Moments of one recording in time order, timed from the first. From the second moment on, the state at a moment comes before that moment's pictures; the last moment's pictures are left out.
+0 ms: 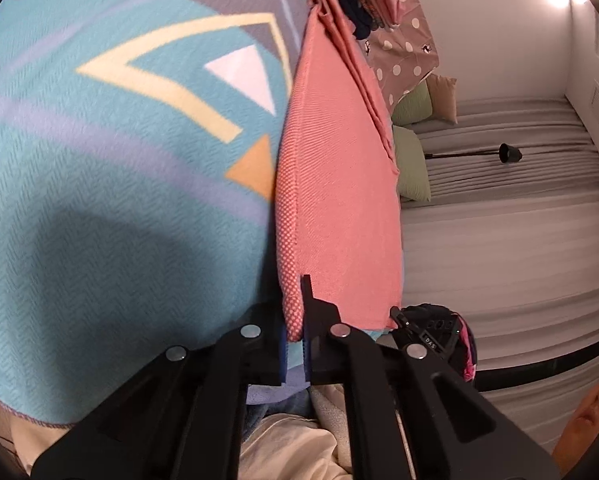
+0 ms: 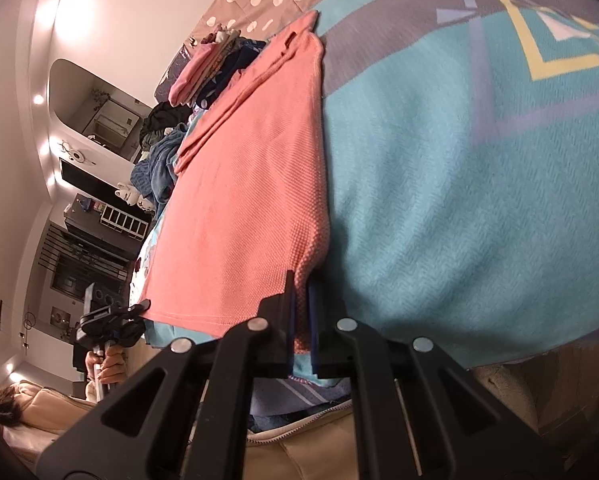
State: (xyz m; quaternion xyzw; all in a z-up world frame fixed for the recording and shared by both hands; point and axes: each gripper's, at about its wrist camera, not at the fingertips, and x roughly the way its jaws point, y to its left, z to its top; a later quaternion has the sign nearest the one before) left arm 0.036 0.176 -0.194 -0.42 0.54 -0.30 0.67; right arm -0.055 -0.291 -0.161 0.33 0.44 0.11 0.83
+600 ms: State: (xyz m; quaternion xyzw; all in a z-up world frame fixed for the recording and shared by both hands) left arm 0.055 0.182 -0.144 -0.44 0.46 -0.34 0.69; right arm -0.031 -0.308 -0.107 0.37 0.36 0.14 0.84
